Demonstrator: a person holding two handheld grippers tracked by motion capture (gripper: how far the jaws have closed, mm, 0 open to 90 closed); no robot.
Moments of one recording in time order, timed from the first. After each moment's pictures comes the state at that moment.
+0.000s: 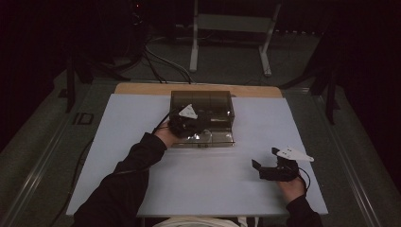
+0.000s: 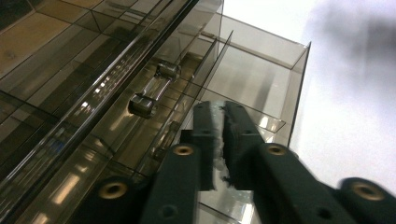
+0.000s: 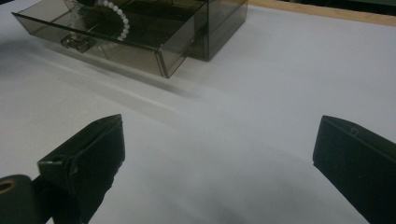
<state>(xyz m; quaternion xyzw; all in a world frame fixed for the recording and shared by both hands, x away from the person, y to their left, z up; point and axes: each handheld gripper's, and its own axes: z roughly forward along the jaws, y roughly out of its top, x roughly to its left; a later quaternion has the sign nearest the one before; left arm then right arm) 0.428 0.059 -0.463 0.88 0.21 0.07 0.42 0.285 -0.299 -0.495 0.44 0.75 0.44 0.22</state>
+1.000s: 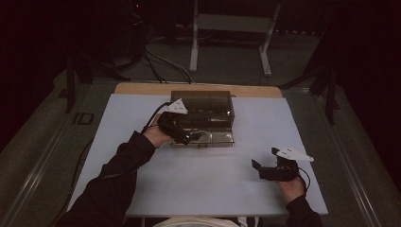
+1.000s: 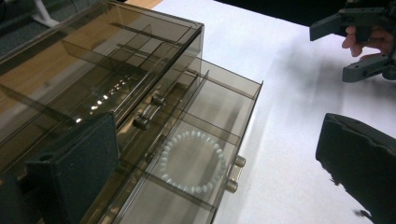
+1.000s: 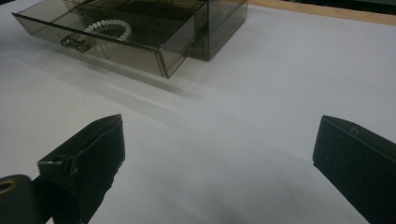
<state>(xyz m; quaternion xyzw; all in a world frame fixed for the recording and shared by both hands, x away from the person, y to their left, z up) 0.401 0.088 -0.416 0.86 0.21 0.07 0.46 0.285 -0.299 -0.495 0.45 0.75 0.44 0.22</state>
